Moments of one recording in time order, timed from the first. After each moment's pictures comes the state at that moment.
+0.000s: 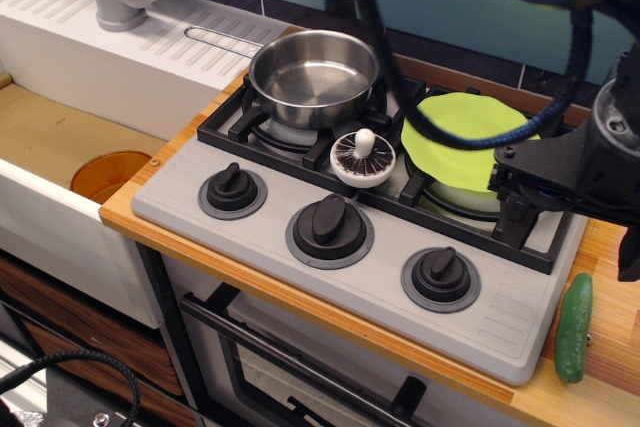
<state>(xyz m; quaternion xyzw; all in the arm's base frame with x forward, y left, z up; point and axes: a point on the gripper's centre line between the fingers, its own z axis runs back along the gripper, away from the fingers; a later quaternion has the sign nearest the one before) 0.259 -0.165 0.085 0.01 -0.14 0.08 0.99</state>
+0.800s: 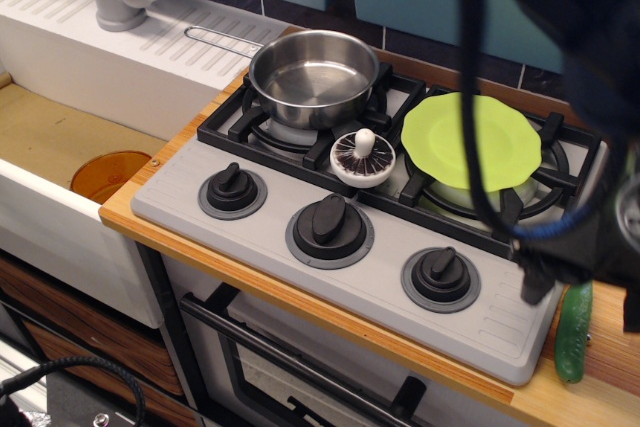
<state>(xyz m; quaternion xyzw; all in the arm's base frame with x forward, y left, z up) 0.266 -0.184 0.031 0.03 -0.16 0.11 0.98</state>
